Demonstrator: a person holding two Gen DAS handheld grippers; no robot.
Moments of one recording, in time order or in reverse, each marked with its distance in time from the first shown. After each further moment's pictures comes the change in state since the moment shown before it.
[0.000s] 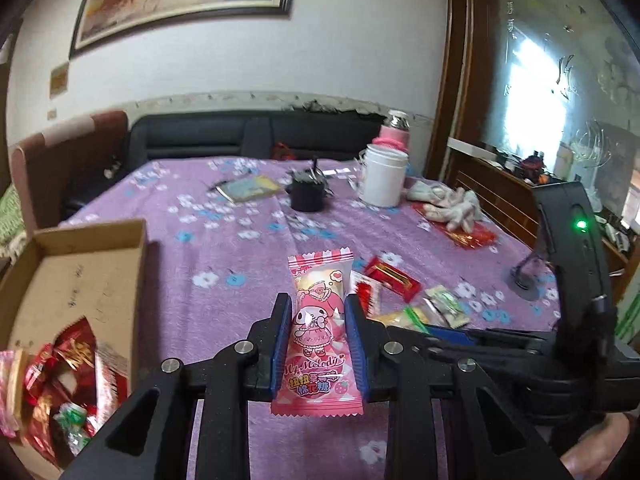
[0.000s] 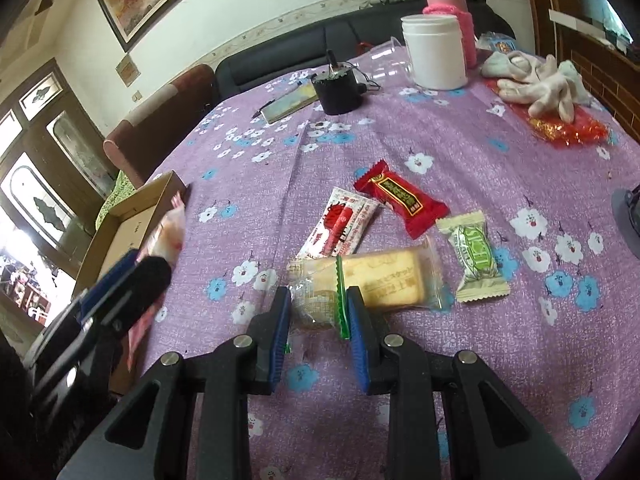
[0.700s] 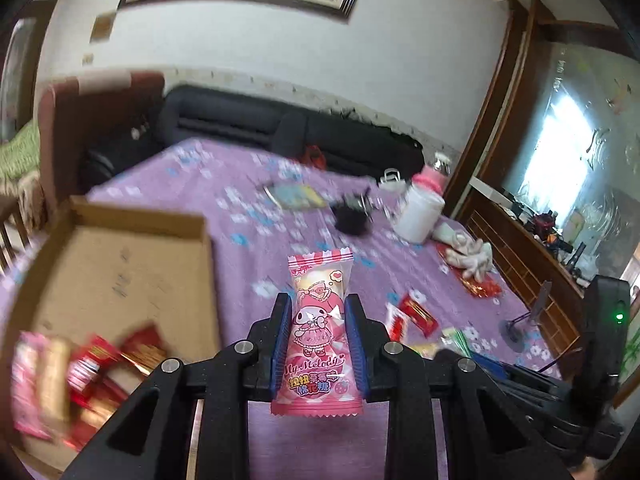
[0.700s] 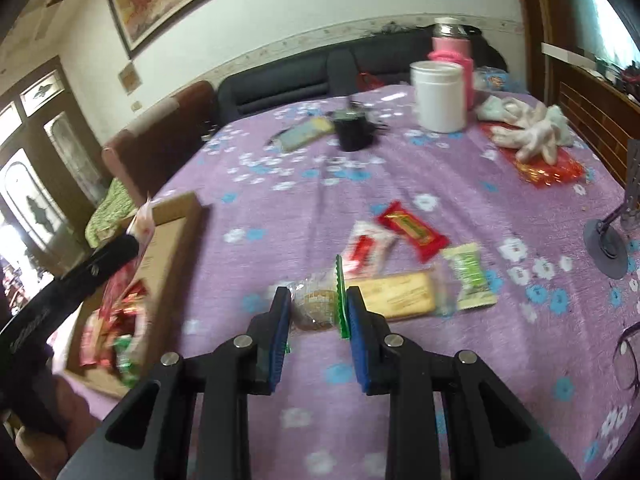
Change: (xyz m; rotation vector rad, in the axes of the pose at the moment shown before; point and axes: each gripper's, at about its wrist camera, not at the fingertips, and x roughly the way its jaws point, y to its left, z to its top) left arm -0.043 0.077 0.031 -0.198 -0.016 0.021; right arm -0.039 0.050 0.000 -0.056 -0.090 -0.049
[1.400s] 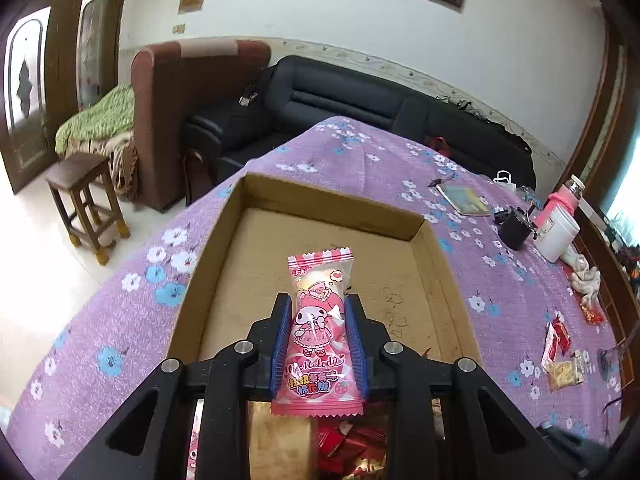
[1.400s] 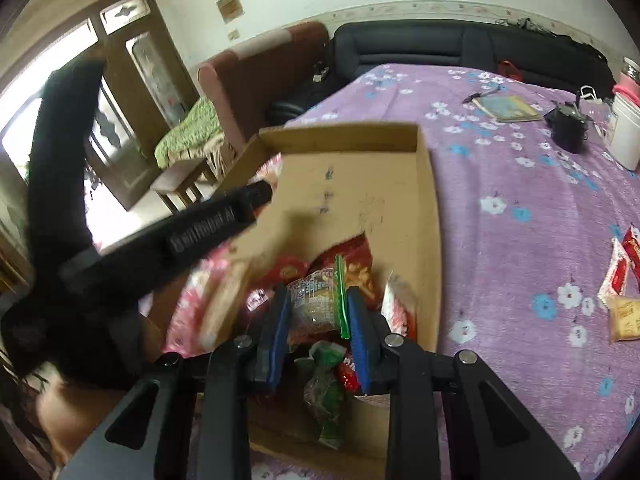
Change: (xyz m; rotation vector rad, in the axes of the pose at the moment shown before) left arm 0.010 0.161 0.008 -0.162 0.107 0.323; right arm 0.089 0.202 -0.033 -0.268 0.160 0.206
